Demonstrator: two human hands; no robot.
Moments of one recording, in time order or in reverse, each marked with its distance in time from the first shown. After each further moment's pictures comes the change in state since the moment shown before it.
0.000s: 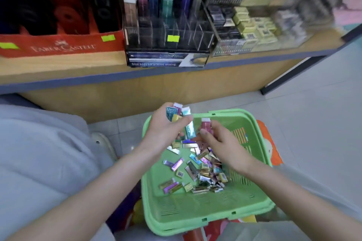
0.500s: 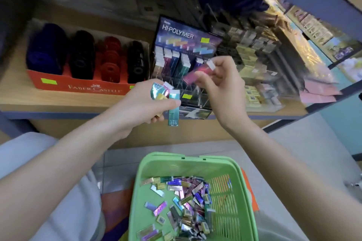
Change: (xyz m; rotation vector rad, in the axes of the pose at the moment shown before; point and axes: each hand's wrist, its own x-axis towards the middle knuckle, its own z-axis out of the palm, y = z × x) left_hand 0.005 0.118 -0.099 0.083 -0.044 0.277; right_hand 0.076 -0.187 -0.039 -0.049 0.488 -0.600
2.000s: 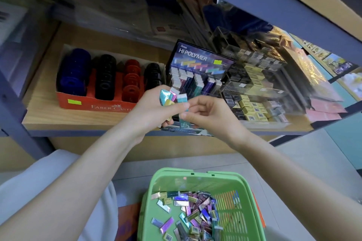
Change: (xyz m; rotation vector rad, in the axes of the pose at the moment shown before) left_hand 0.018 0.001 -0.027 -0.113 0.041 0.094; right_hand 0.005 -0.023 0.024 0.101 -0.521 0.288
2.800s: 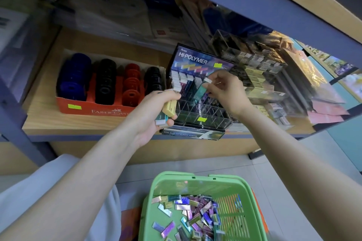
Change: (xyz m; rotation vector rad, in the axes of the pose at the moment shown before) left_hand 0.006 0.009 0.003 -0.517 0.011 -0.274; right_hand 0.061 0.022 -0.053 -0.348 0.375 -0.119
